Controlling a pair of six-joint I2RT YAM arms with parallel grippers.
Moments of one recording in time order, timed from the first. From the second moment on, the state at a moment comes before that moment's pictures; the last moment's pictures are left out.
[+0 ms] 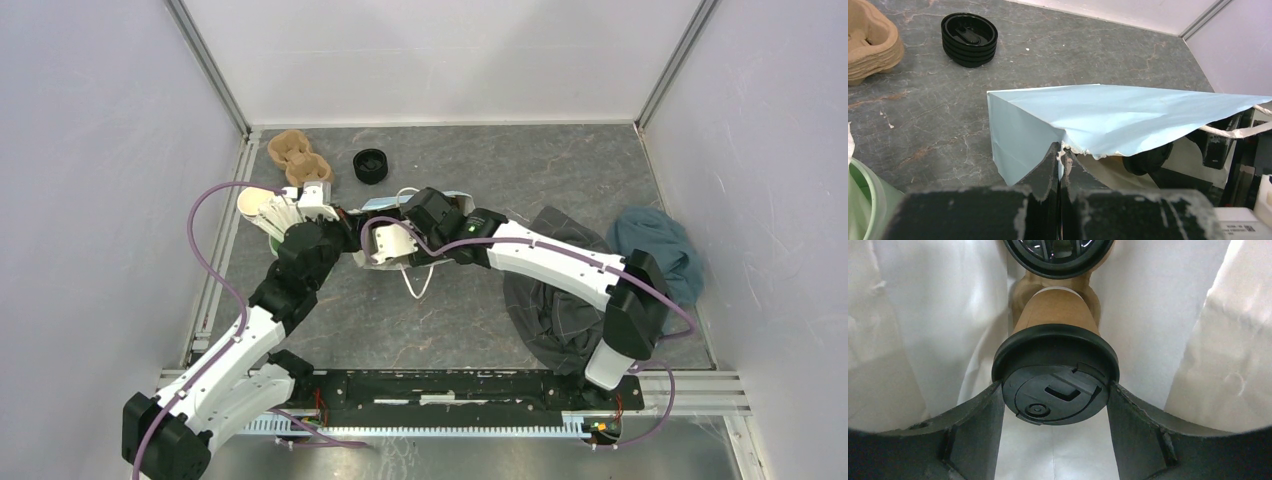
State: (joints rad) left arm -0.50 0.83 0.58 0.09 -0.18 -0.43; right arm 0.98 1.69 1.44 -0.59 0.32 -1.00
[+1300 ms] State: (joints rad) left arm -0.53 0.82 0.58 0.08 -0.18 -0.42; right arm 0.88 1.68 1.30 -0.37 0.23 -1.11
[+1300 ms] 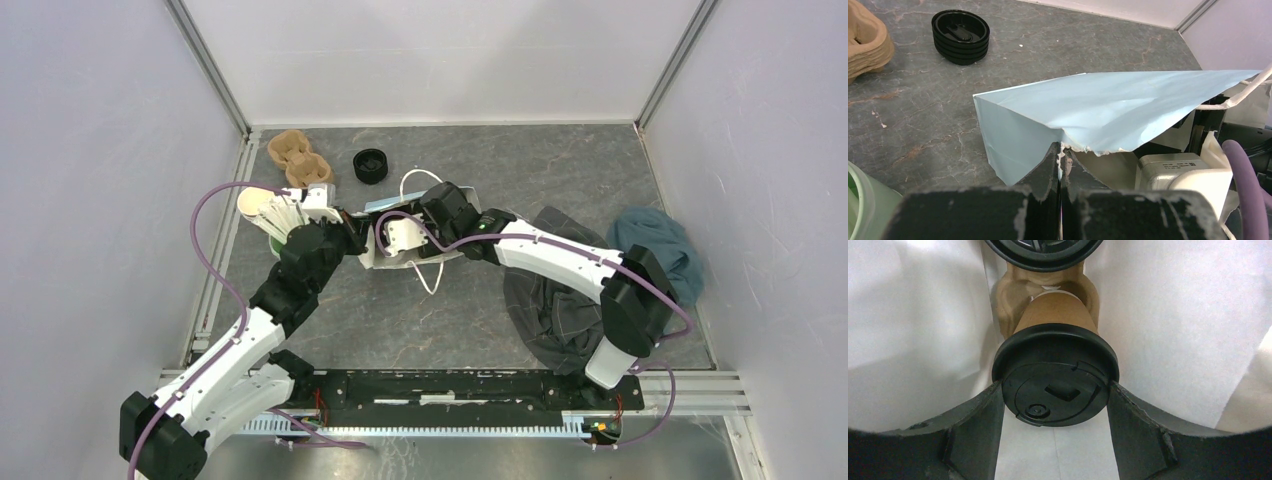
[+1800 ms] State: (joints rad) left arm -0.54 0.82 0.58 0.08 -0.18 -0.42; right arm 0.87 1.66 1.27 -0.34 0.21 -1.11
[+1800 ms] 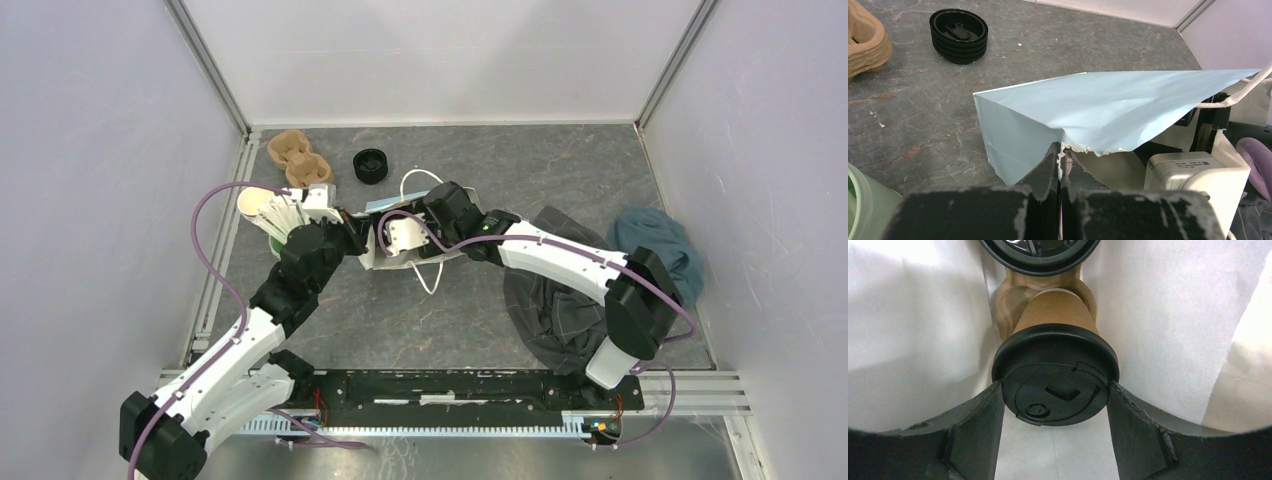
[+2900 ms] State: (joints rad) left arm -0.54 0.82 0.59 0.05 -0.18 -0.42; right arm 0.86 1.70 1.26 -0.27 0.24 -1.09
